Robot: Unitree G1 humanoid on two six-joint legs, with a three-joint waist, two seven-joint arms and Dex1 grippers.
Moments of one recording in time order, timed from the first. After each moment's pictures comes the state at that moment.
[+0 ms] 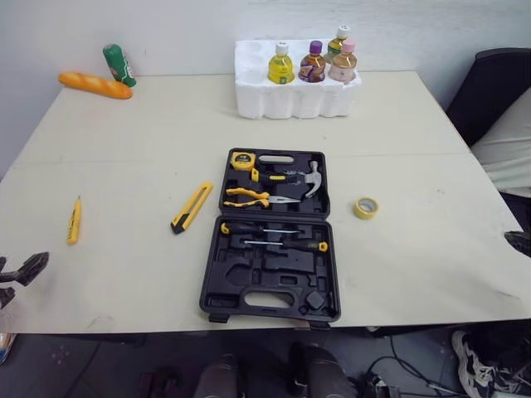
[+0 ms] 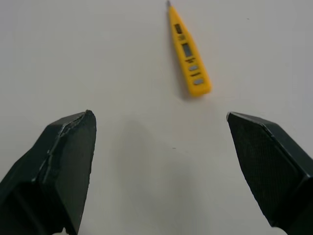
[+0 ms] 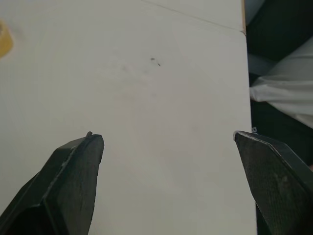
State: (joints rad) left arm 0.11 0.81 0.79 0.01 -0.52 0.73 -0.49; right arm 0.01 -1.05 -0.71 0.08 0.46 0.59 0.93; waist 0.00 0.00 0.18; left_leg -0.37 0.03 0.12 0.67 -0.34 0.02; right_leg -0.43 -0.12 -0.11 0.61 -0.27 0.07
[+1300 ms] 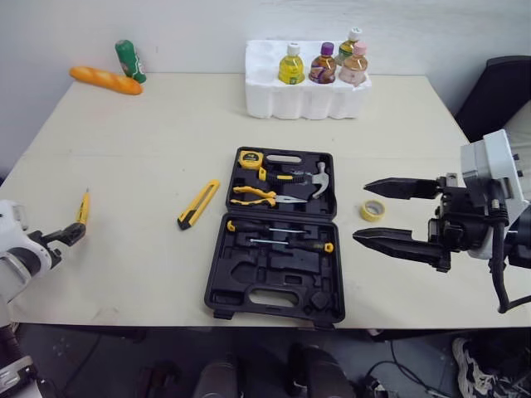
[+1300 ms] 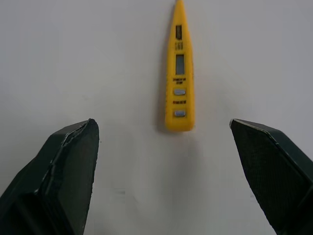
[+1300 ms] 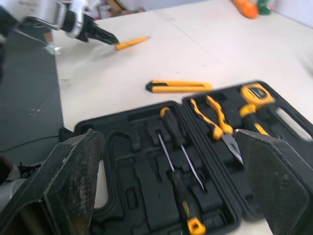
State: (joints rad) left arm -0.30 0.76 0.65 0.13 -0.48 1.08 -0.18; right arm -0.39 -1.07 -0.35 -0.60 1.12 0.89 0.84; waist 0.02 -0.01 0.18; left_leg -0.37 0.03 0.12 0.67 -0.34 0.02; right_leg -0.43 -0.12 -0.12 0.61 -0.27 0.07
